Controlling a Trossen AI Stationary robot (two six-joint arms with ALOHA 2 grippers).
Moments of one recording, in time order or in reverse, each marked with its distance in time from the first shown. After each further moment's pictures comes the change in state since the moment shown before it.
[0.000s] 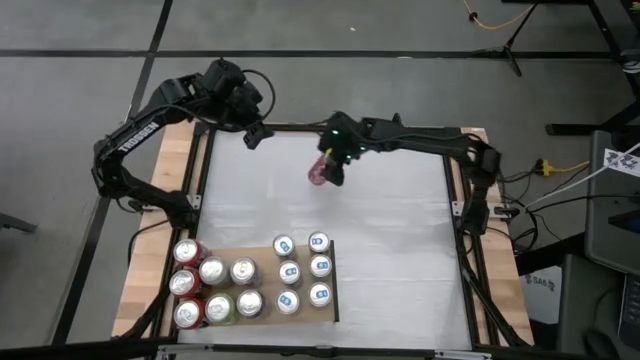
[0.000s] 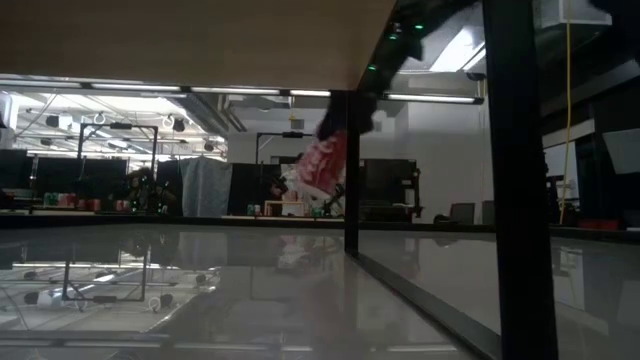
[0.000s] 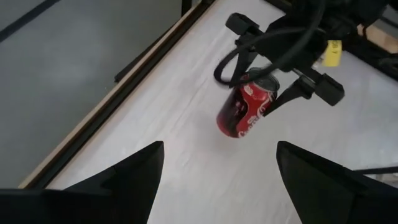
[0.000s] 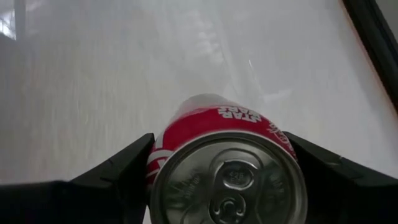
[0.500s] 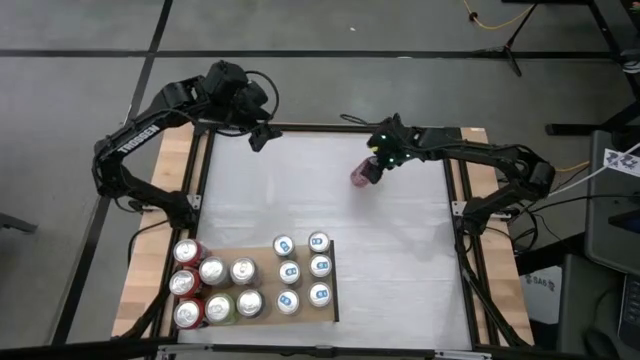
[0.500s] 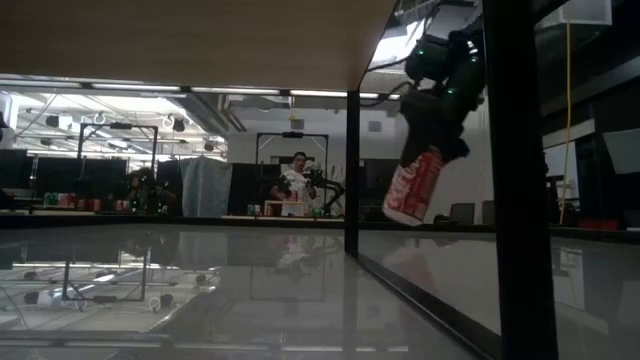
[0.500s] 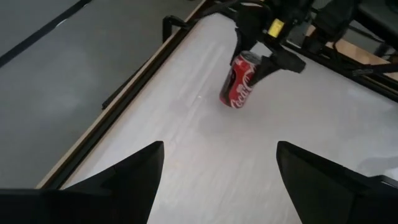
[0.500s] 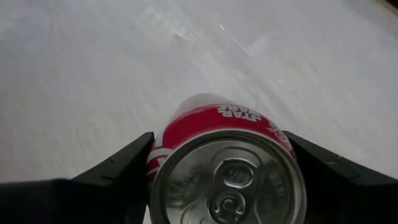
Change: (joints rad) left arm -0.069 0.000 0.000 0.098 0.000 -0.001; right arm -0.165 -0.397 -0.567 0.104 0.030 0.304
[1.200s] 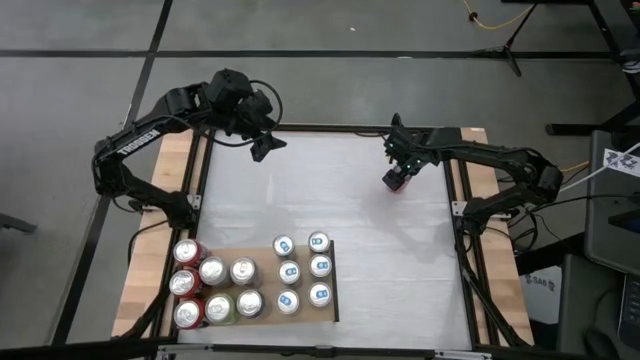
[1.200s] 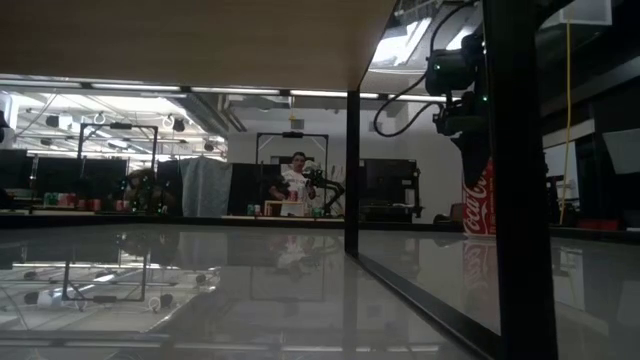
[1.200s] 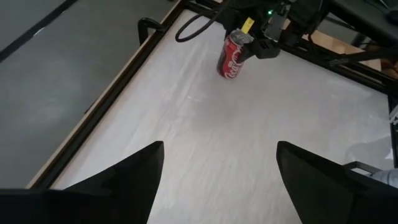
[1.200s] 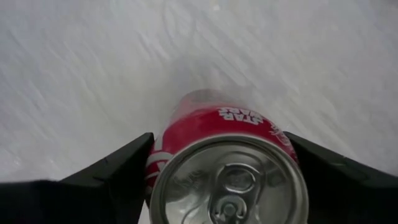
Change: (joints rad) left arm -0.083 0.000 0.000 0.014 0.001 0.000; right arm -0.013 -0.038 -0.020 -0.390 0.216 0.003
